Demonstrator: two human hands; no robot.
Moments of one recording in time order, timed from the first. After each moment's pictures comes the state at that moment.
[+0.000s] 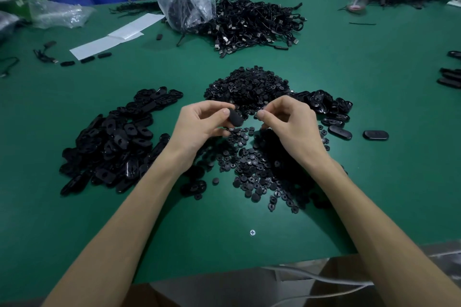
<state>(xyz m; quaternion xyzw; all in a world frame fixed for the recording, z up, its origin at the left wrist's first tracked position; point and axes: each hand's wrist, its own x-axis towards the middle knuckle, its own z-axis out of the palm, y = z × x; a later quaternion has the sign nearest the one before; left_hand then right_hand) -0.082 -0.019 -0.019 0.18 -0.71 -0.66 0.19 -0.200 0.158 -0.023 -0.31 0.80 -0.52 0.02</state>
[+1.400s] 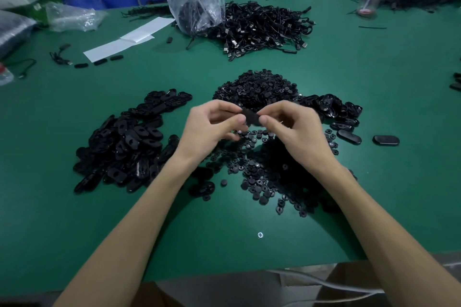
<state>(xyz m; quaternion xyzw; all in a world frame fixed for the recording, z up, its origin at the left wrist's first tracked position) -0.077 -0.012 -0.011 0.15 -0.75 -0.60 0.23 -0.193 0.158 -0.017 -0.39 0.75 -0.53 0.02</state>
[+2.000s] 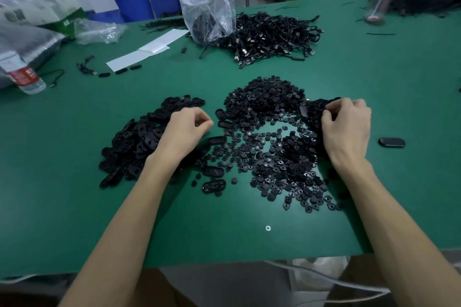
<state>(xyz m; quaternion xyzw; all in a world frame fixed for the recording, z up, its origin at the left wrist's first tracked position) -0.051 -0.065 -0.001 0.29 -0.91 -0.25 0.16 -0.237 0.185 -0.032 -0.14 0.90 -0.38 -0.15</state>
